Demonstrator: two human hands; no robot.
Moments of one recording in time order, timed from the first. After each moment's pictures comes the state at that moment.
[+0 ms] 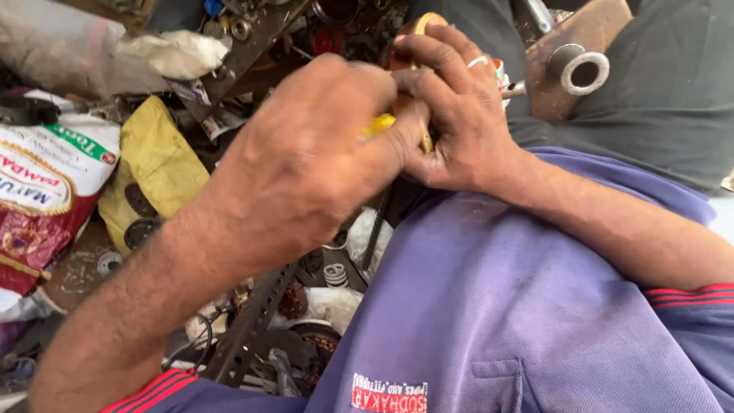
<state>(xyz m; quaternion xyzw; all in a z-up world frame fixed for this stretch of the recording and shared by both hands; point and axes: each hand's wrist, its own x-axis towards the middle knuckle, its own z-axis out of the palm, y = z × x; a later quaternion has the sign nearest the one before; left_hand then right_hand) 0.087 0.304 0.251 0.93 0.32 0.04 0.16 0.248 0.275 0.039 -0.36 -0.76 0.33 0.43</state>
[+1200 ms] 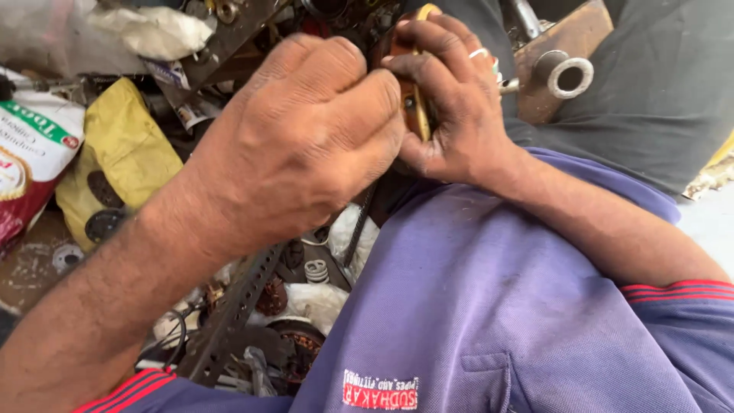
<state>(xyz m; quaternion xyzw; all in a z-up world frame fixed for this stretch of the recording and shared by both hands) 0.082 0.304 0.251 0.96 0.27 -0.02 0.03 0.253 0.277 0.039 -0.36 -0.76 0.34 0.43</state>
